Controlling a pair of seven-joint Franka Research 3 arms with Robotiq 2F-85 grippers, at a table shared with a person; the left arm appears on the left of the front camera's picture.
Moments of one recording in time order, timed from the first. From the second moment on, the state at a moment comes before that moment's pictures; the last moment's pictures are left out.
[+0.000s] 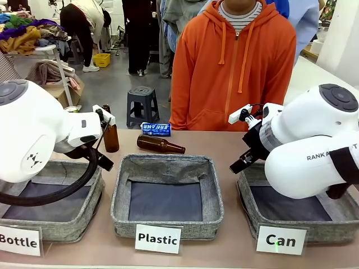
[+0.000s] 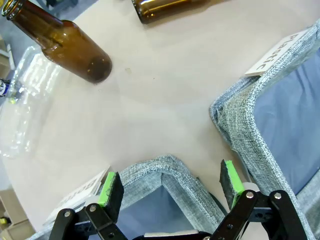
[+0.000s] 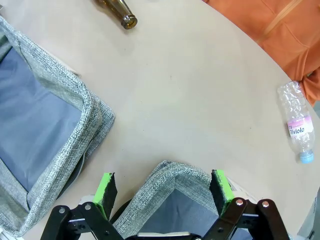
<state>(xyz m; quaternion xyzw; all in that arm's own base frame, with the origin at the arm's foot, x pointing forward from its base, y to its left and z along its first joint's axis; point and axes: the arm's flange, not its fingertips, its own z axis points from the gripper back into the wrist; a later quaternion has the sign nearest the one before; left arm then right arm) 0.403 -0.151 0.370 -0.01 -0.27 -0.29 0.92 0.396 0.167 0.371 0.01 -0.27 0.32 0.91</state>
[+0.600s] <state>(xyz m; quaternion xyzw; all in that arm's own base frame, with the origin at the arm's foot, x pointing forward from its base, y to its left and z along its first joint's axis) 0.339 -0.176 0.498 -0.14 -0.29 -0.28 0.91 0.347 0.159 0.493 0.18 -0.26 0.26 0.91</state>
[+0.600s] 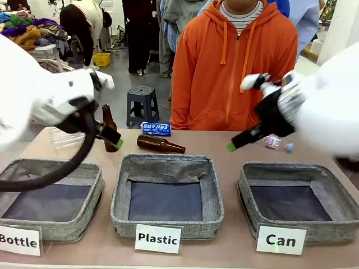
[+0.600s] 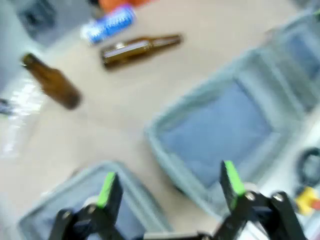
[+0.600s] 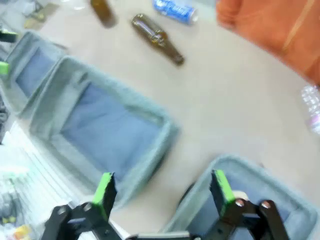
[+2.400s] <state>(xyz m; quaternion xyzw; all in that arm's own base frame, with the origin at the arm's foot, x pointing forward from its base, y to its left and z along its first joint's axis) 0.252 0.201 0.452 -0.55 -0.29 -0.01 0.78 0.275 -0.186 0.457 0.55 -0.20 -0.12 0.80</state>
